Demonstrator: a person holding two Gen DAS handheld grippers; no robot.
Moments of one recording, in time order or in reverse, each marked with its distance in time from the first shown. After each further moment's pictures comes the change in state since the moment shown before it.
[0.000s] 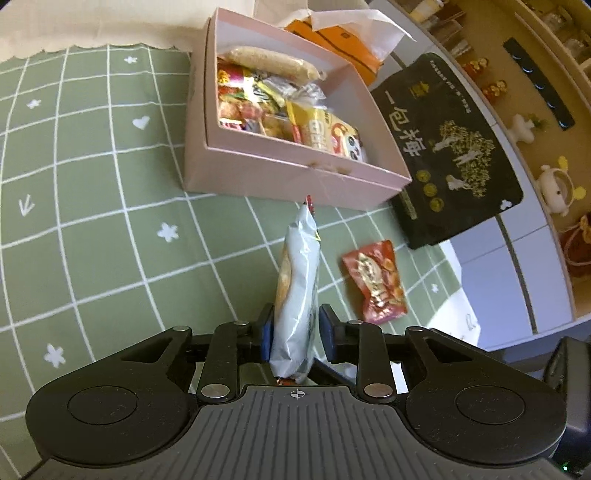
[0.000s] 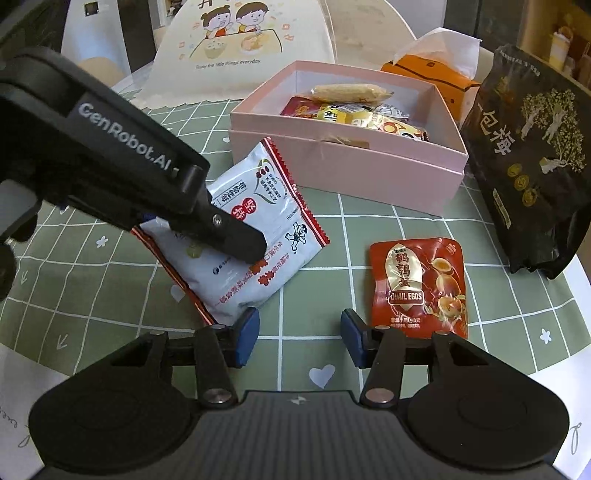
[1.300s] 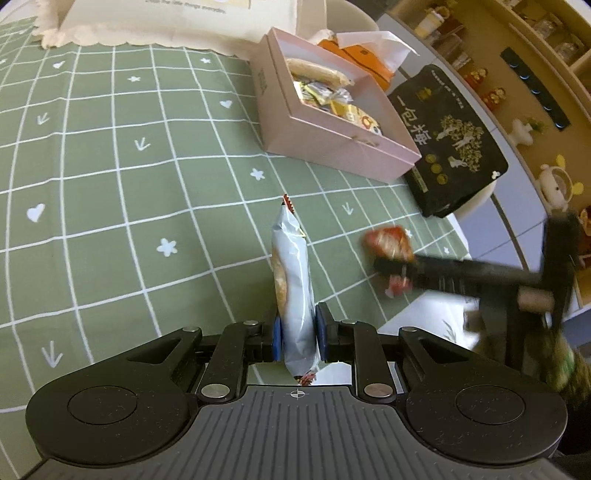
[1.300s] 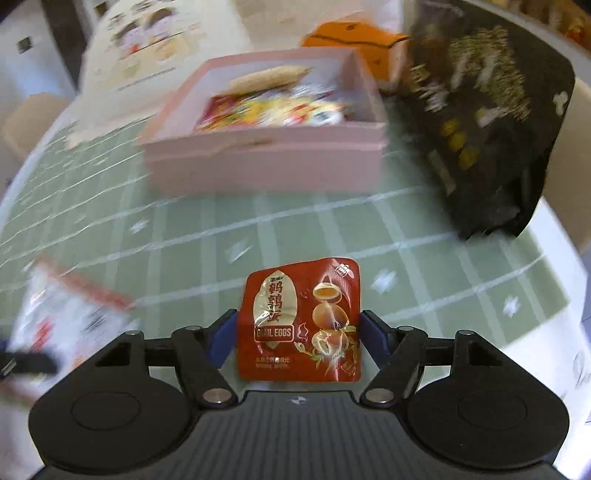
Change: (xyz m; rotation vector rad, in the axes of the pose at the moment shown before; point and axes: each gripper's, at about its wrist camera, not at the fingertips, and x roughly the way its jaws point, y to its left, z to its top) left arm -0.070 0.037 -0.072 0.004 -0.065 0.029; right arm -0.006 -0.032 0.010 0.175 0.091 -0.010
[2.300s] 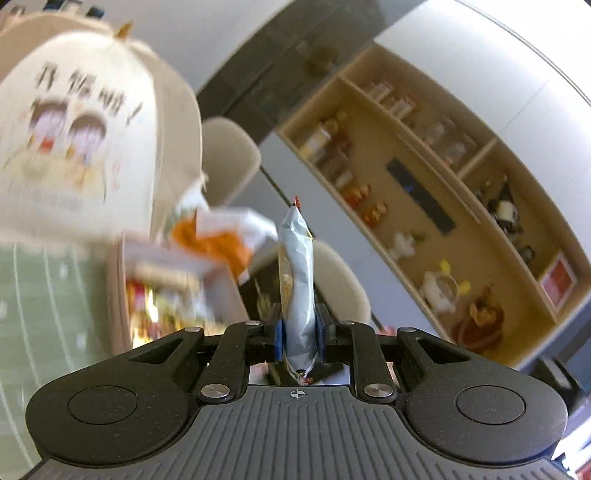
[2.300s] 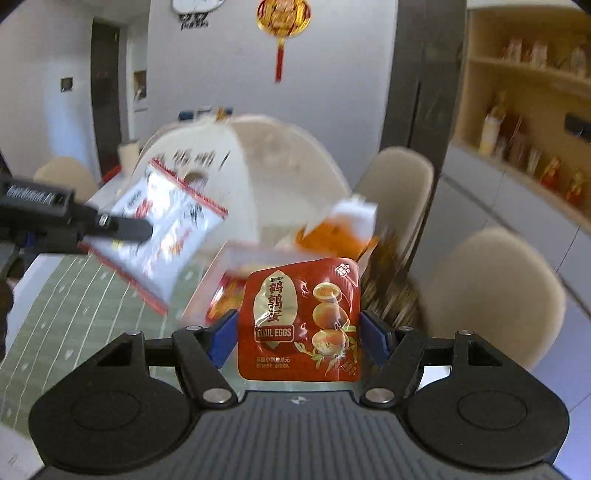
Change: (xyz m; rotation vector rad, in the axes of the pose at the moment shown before) left arm -0.056 -0.059 0.163 0.046 -0.365 -0.369; right arm -0.166 -0.015 0.086 -0.129 -0.432 -0.133
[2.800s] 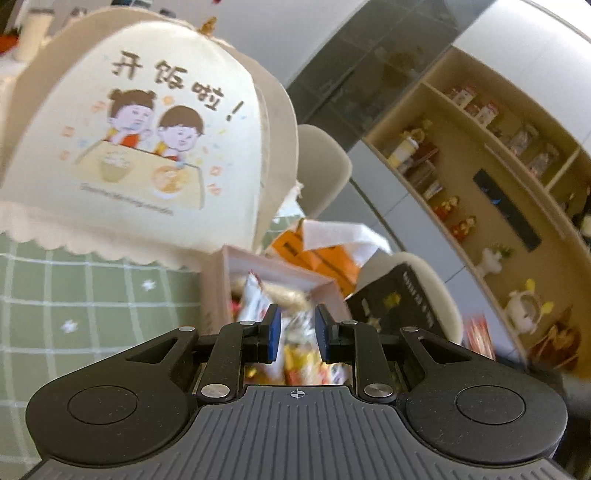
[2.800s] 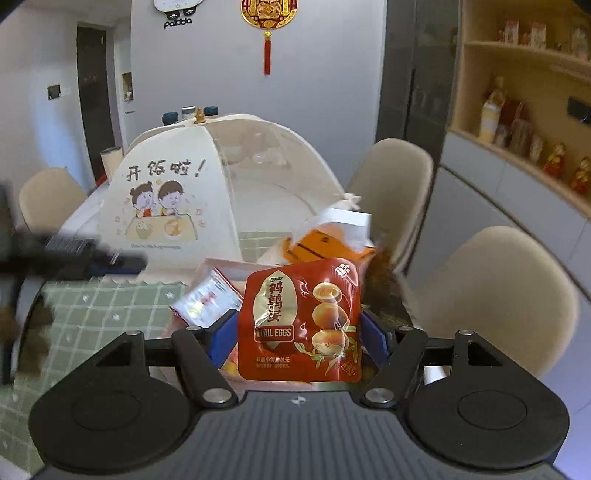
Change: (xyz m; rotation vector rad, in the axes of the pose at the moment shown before) left arm 0.014 0.054 -0.009 -0.027 -0.016 0.279; right arm 0.069 -0.009 0.032 0.089 0.049 0.069
